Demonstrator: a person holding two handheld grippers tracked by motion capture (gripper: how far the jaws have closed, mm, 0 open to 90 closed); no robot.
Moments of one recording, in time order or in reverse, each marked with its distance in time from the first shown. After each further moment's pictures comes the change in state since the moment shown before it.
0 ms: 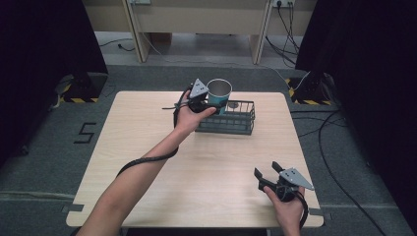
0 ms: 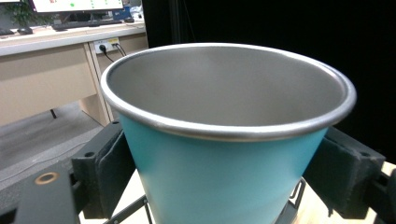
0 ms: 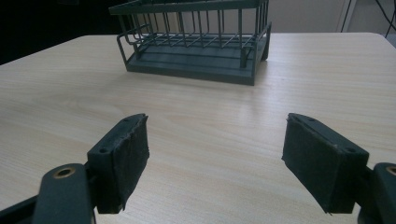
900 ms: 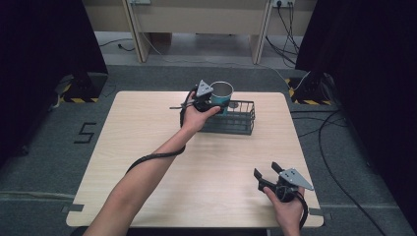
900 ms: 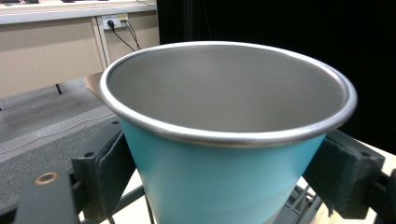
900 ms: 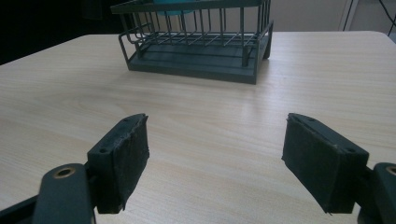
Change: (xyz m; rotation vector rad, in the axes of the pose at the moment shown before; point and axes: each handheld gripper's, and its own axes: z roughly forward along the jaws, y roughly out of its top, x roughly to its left) left arm 0.004 -0.016 0.027 0.059 0.051 -0.057; right arm 0.001 -0.001 0.000 0.004 0.006 0.004
